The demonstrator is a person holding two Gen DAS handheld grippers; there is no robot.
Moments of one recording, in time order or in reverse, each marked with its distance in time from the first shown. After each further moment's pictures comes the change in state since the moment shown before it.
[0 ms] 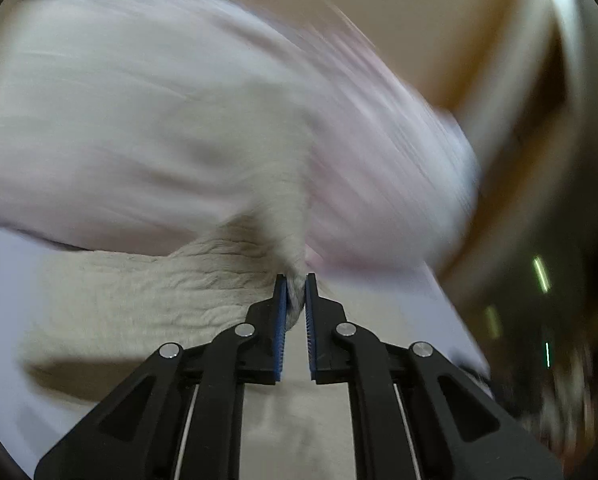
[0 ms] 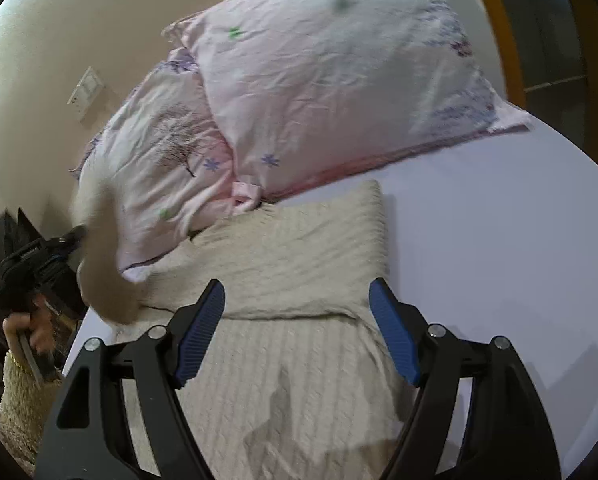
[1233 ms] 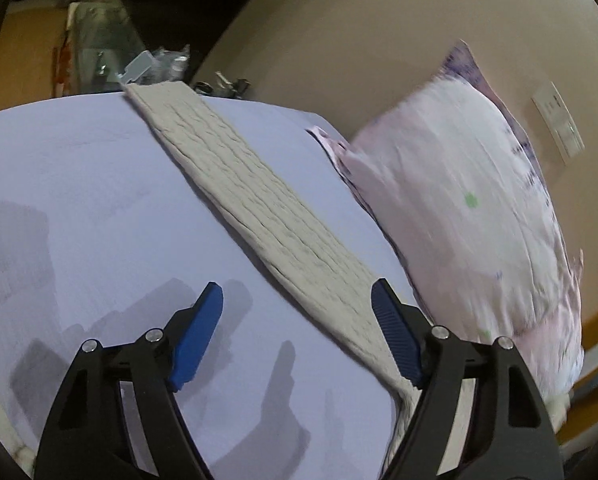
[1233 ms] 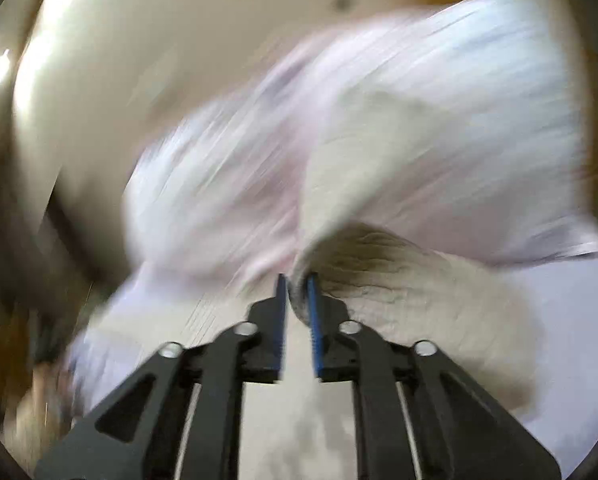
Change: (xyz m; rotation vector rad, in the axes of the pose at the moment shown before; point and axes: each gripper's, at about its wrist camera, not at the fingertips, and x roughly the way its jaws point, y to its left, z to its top) left arm -0.256 0.271 -0.137 -0.824 -0.436 0.554; right arm 0.051 0.130 0.037 -0.318 0.029 0.181
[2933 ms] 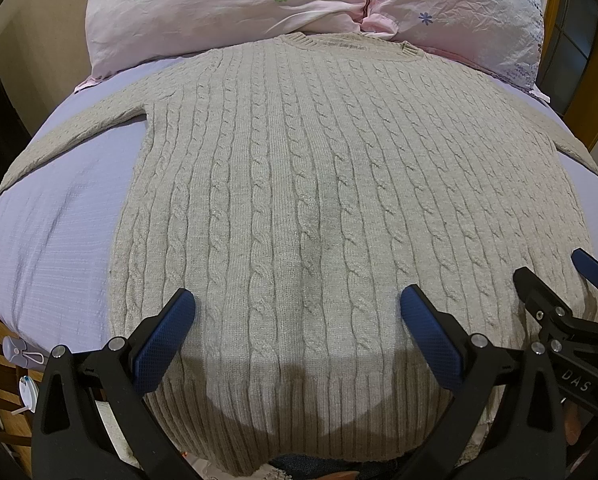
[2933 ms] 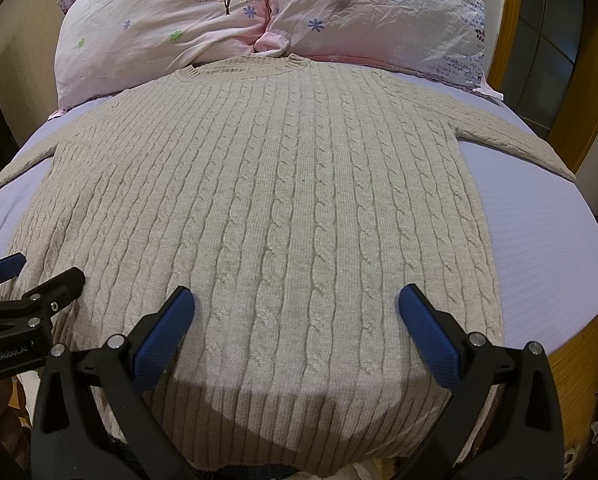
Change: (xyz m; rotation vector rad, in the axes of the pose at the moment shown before) left arm -0.054 -0.159 -0.308 0.999 0.409 0.129; right arm -0.040 0.085 -0.196 0.045 0.256 -0.536
